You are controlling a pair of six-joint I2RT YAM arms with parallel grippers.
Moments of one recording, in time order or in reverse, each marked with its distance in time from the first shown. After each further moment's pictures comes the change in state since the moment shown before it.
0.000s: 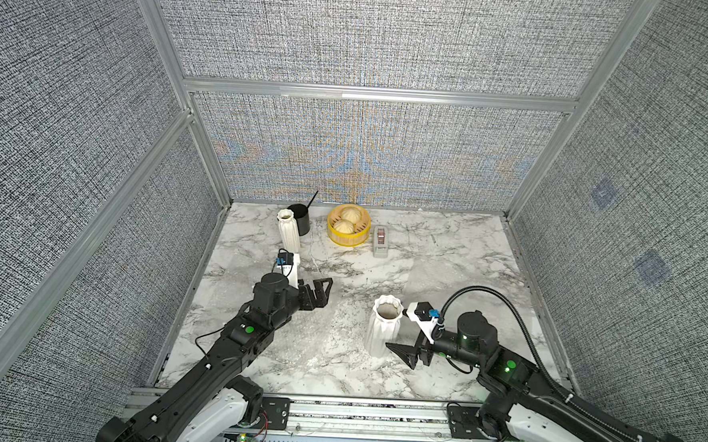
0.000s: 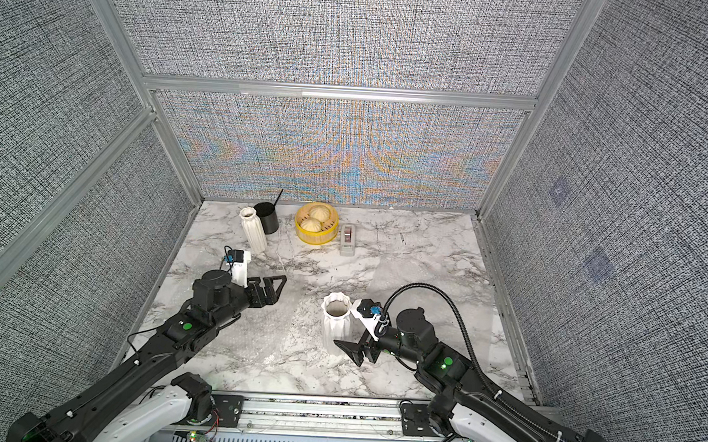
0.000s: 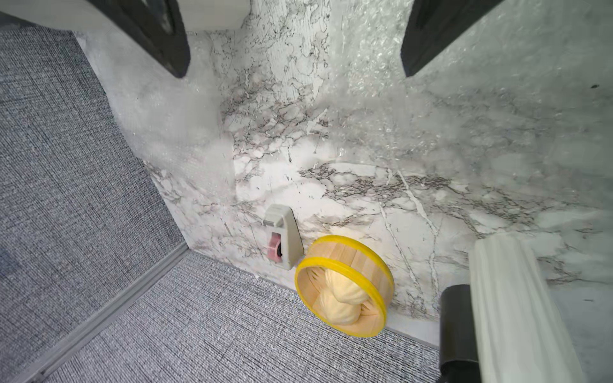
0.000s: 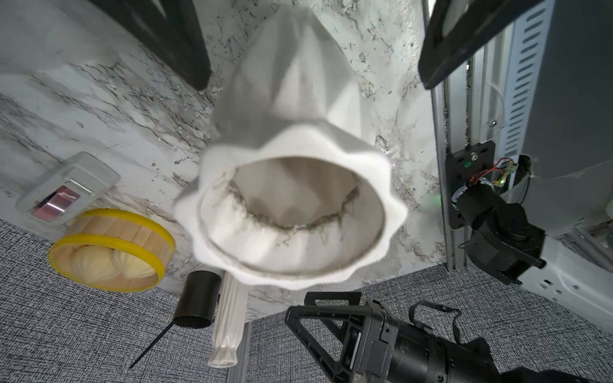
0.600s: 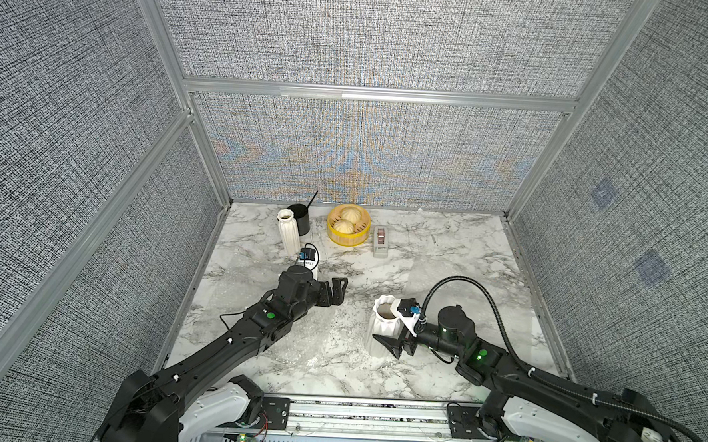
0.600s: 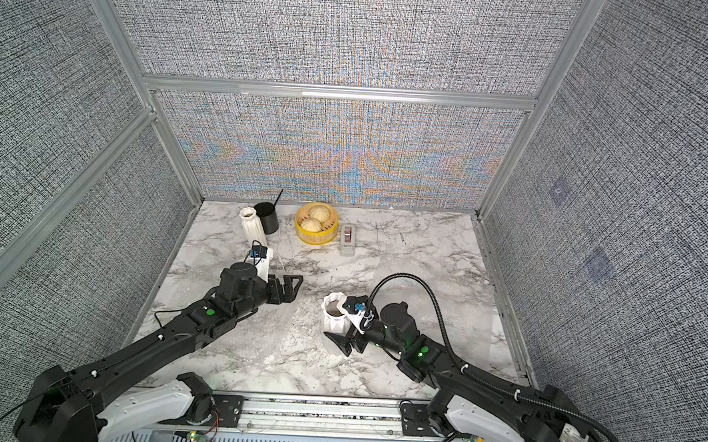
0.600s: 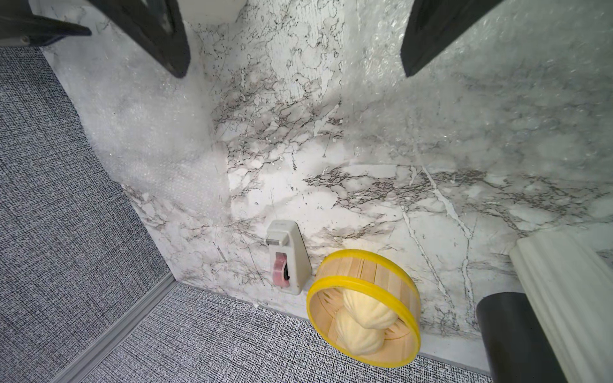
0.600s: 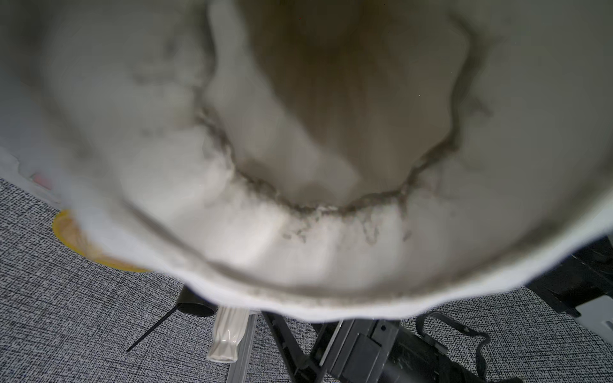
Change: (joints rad) left arm -0.108 0.201 0.096 0.034 -0.088 0.028; right arm 0.003 0.279 -0.020 0.322 0.014 -0.086
